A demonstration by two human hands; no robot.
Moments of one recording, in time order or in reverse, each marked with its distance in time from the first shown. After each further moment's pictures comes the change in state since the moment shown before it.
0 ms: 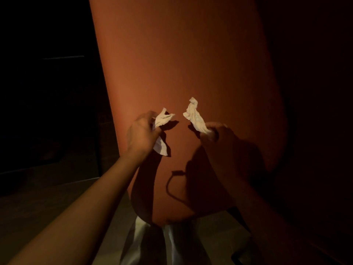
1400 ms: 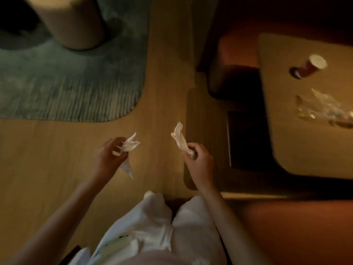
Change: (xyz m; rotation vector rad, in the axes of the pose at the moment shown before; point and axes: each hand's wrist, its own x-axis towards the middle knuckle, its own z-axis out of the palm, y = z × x) left_hand -0.963 0.014 -0.054 -0.391 1.455 -0.998; right_hand -0.679 -0.141 -0.079 -0.105 -1.230 -1.322
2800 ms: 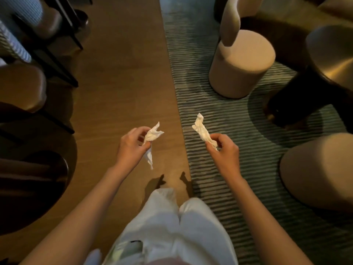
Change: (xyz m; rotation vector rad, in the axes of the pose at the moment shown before) left_hand 0.202 -0.471 -0.707 0.041 1.100 -0.869; right_hand 0.238 -0.734 0.865 -0.075 -1.042 -1.040
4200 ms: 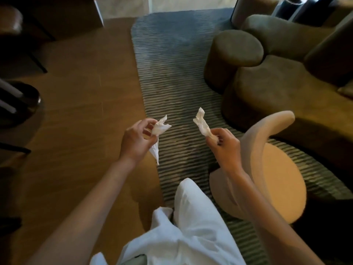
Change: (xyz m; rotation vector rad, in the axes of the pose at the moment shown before) left_hand 1.151 0.078 0.024 -0.060 -0.014 0.120; right_hand 1.118 -0.047 0.140 0.106 0.044 -0.020
